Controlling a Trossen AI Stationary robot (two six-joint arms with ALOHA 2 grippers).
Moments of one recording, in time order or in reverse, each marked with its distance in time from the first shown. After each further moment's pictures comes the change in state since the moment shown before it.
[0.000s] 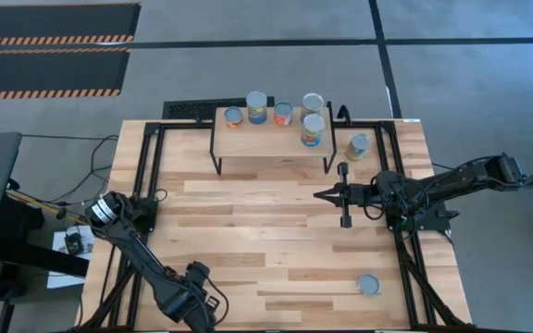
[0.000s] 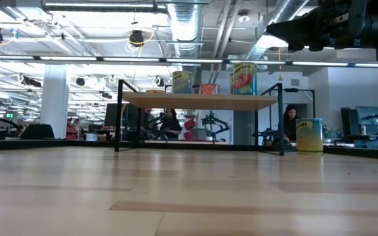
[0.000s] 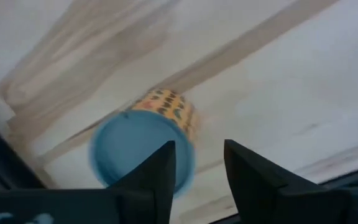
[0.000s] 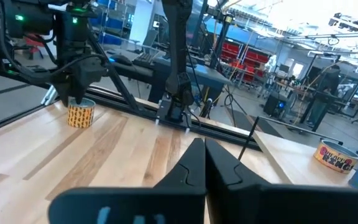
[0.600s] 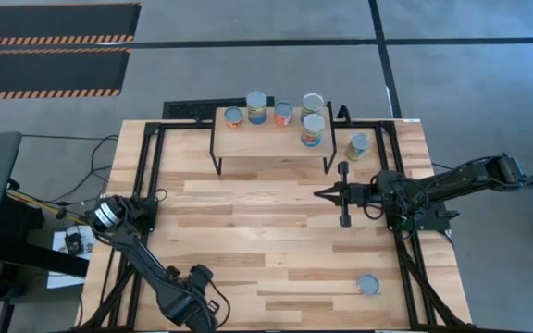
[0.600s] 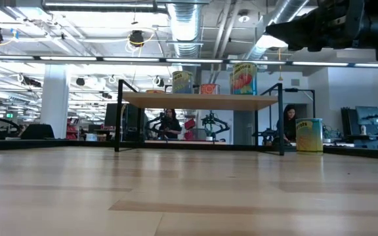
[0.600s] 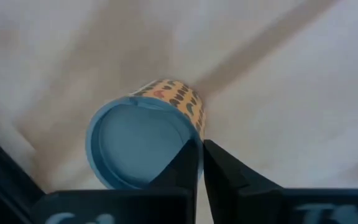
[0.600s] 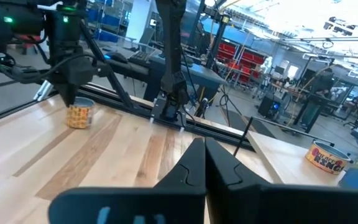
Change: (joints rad) left arm 0.004 0.042 0.017 -0.023 -0.043 0.114; right arm -0.009 0.000 0.000 0.001 0.004 -0.028
